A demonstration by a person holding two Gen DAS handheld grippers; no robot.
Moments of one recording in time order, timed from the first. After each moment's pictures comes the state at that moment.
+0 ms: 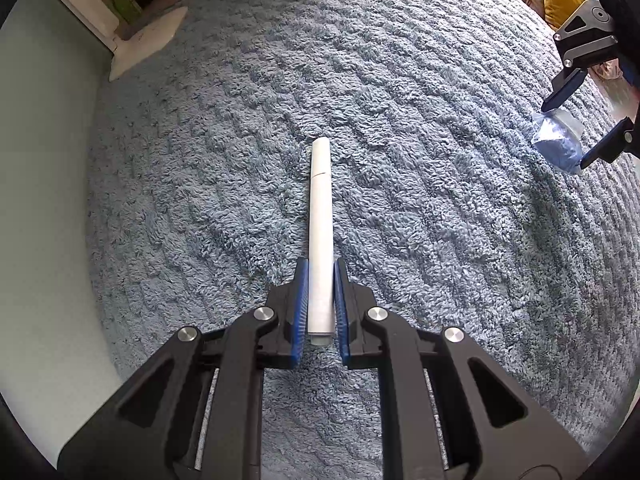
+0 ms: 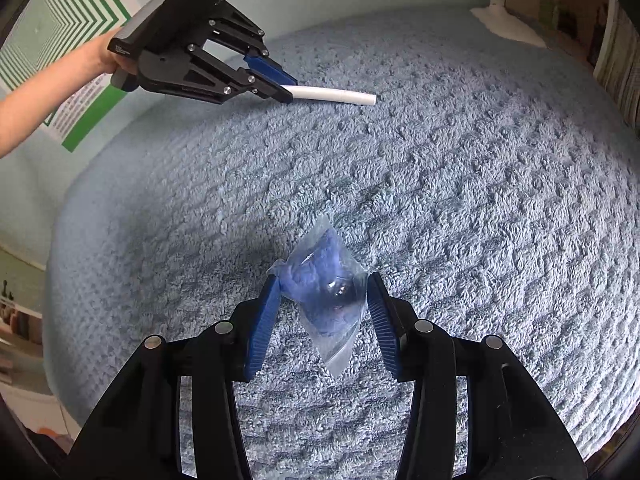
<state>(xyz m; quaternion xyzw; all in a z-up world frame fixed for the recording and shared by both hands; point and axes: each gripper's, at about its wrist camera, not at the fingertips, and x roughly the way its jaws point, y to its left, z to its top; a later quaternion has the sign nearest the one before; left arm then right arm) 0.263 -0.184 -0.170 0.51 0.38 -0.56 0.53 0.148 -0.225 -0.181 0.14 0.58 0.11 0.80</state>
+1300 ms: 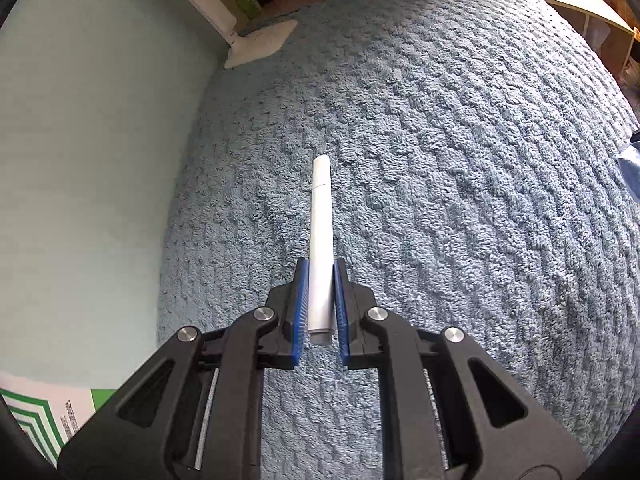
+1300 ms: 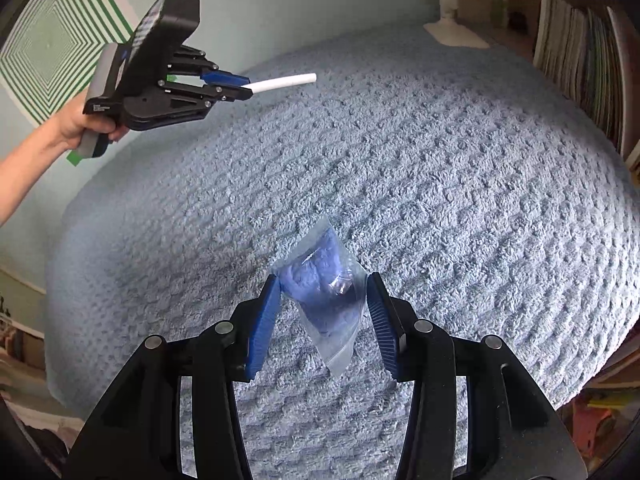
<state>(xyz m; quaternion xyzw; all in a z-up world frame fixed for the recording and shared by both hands) 0.165 -0.134 -0.100 0.46 0.37 -0.40 0.70 -0.041 -0.278 -0.082 0.16 0.53 0.07 0.83</state>
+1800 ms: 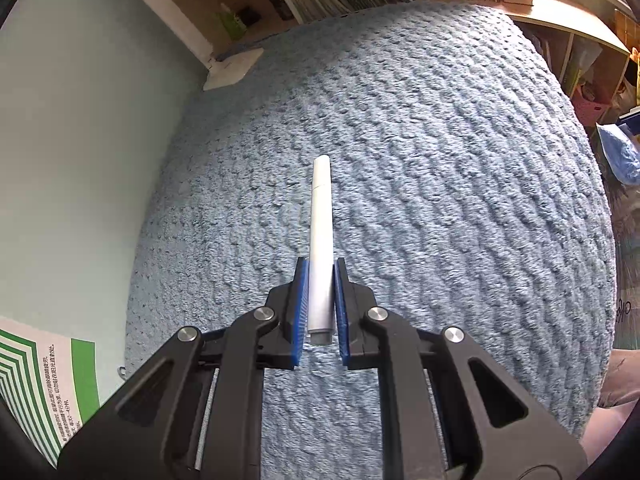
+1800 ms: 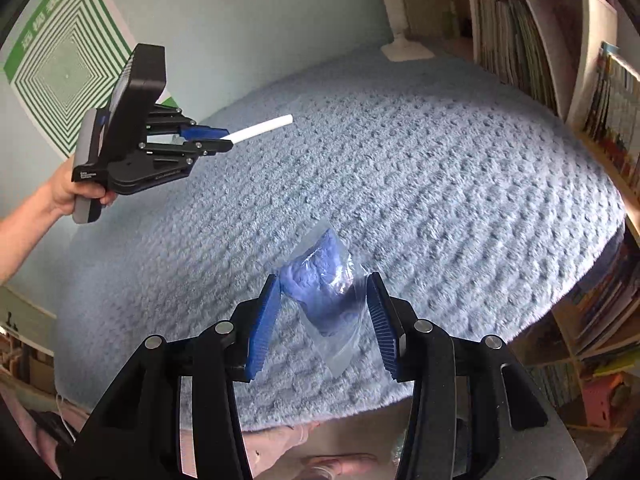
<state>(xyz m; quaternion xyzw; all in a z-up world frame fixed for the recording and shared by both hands) 0.039 -0.168 -0.082 0.44 0.37 -0.39 0.72 -0.190 -0.360 -0.034 0.20 0.48 0.05 0.85</state>
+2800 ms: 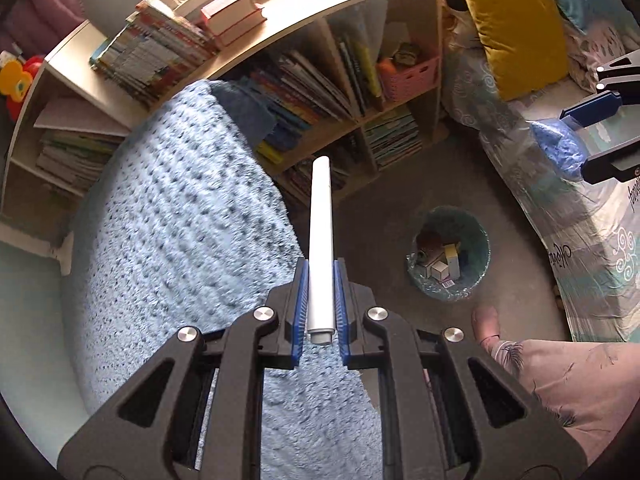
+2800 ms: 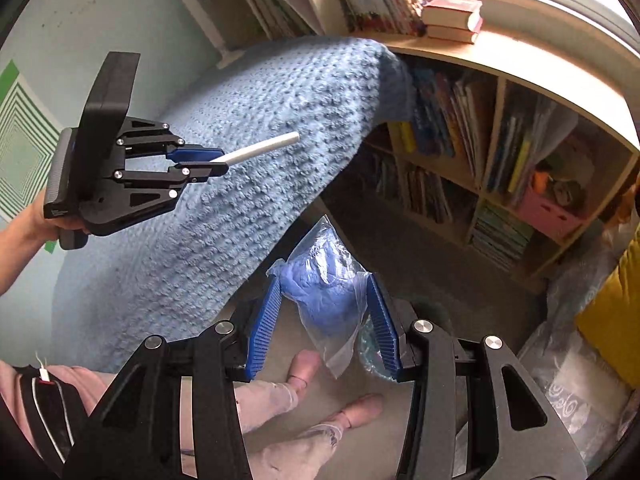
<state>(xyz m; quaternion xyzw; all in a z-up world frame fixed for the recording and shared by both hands) -0.277 -0.342 -0.112 0.53 0.28 -0.58 0.56 -0.409 -0.394 -0.094 0.32 0.46 -0.16 0.81</state>
